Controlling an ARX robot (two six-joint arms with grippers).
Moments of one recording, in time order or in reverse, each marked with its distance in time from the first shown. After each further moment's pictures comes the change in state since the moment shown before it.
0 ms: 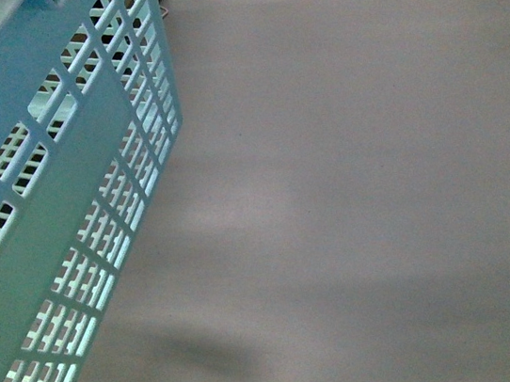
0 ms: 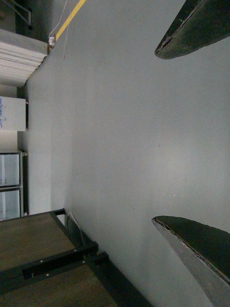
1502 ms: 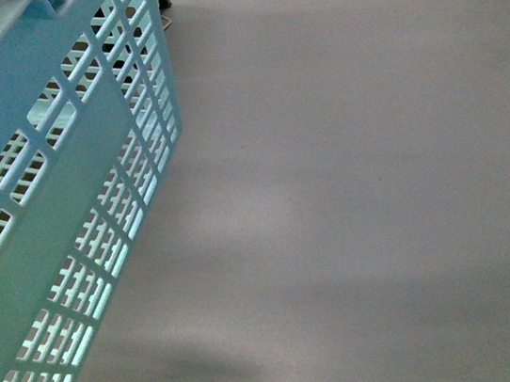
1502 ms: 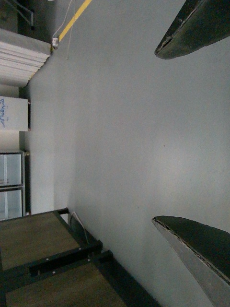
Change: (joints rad) left arm 0.000 0.000 0.000 0.000 0.000 0.000; right arm 0.000 0.000 0.000 0.000 -0.001 0.000
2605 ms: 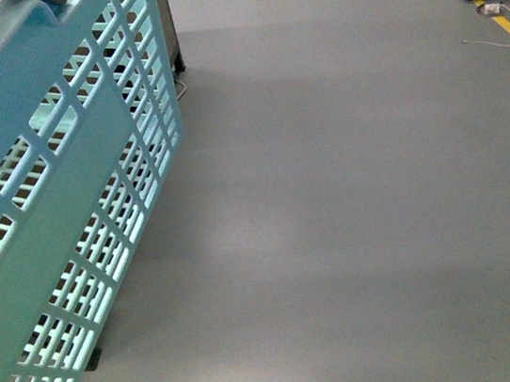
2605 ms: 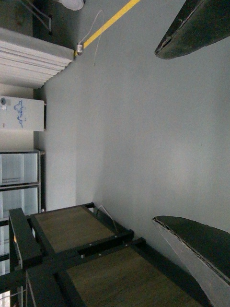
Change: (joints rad) left arm 0.000 0.000 0.002 0.000 0.000 0.001; right arm 0.000 0.000 0.000 0.000 0.000 0.002
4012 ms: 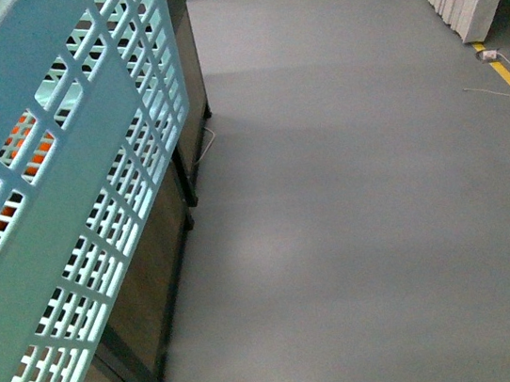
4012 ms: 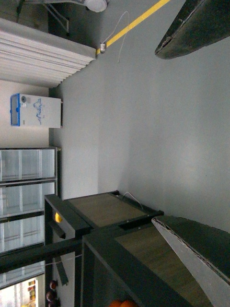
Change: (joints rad) left arm -0.001 -0.003 0.009 -0.001 0.002 -0.002; right arm 0.000 0.000 0.000 0.000 0.004 0.000
